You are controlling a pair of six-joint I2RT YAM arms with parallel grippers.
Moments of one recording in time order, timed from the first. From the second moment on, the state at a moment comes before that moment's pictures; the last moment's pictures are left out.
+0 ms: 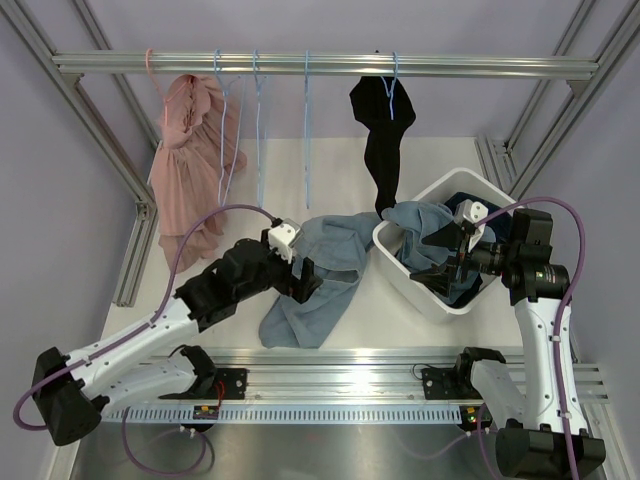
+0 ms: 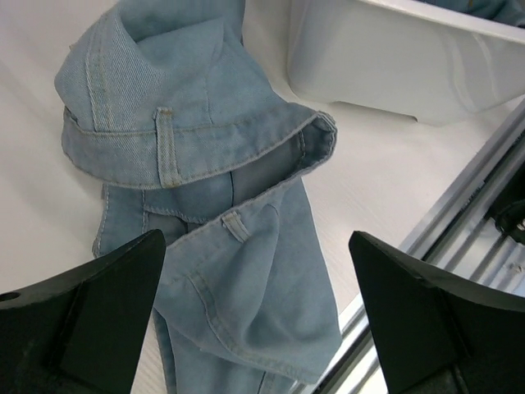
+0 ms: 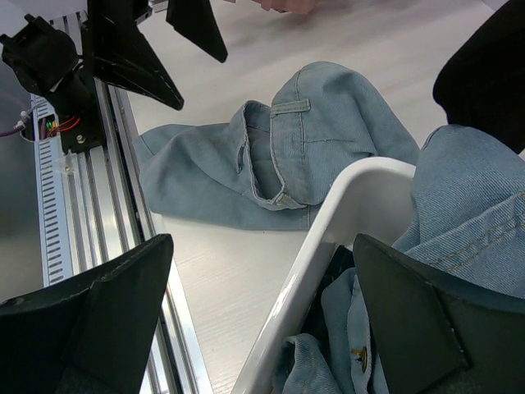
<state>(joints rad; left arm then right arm) -0.83 0.90 0.70 -0.25 0.04 -0.21 -0.13 0.83 0.95 -0.81 -1.24 -0.62</state>
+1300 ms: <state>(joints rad) -0.89 1.34 0.65 0.26 -0.12 -0.35 -0.12 0.89 1.01 -1.13 -1.33 -0.98</state>
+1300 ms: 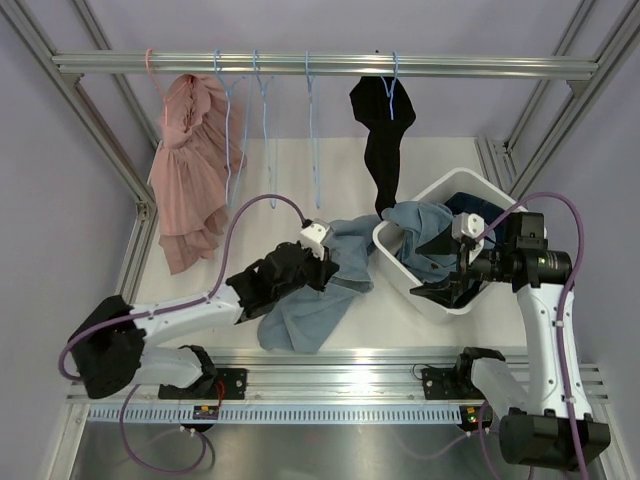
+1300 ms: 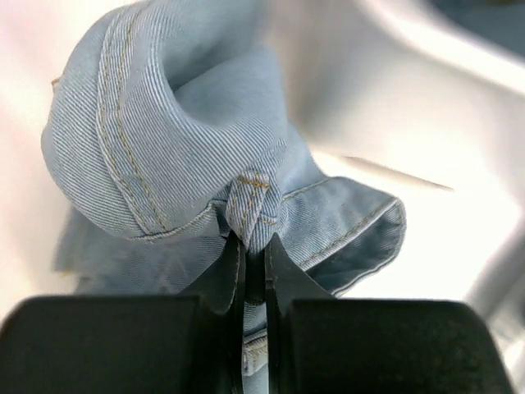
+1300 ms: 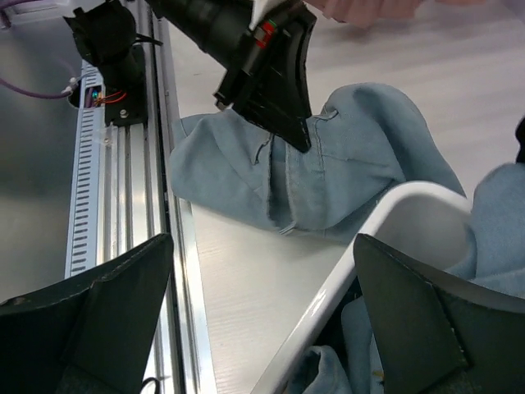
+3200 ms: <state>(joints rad) -1.03 0.97 1.38 -0.23 -0.11 -0.15 -0.31 0.96 1.63 -0.76 -1.00 -0.15</state>
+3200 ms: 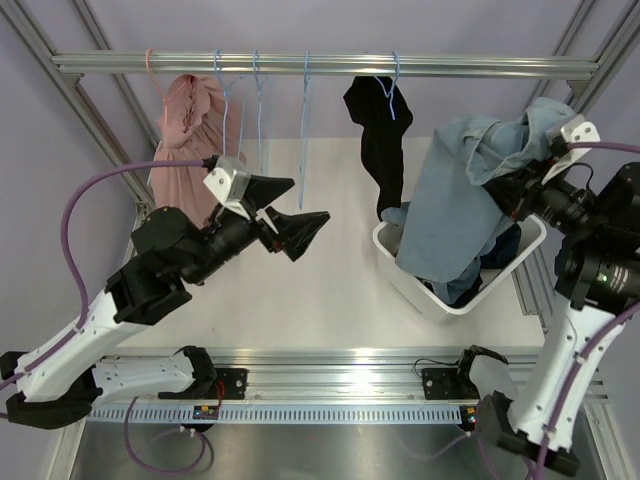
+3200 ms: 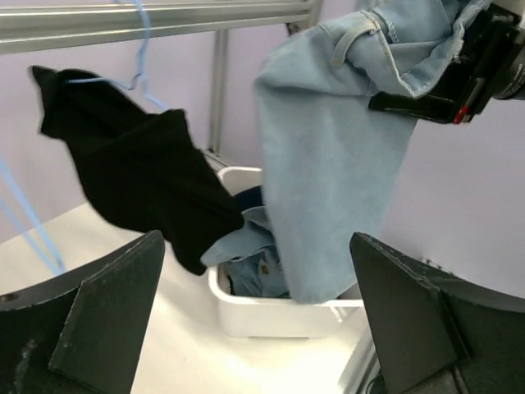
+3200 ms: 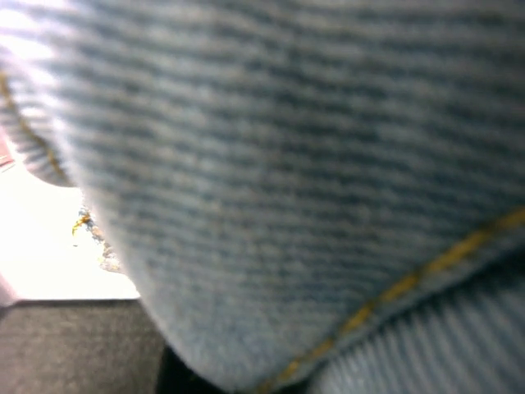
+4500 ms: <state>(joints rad) -1.03 0.78 0.97 -0.32 -0.16 -0.23 -0.18 1.55 1.06 -0.73 -0.62 -0.48</state>
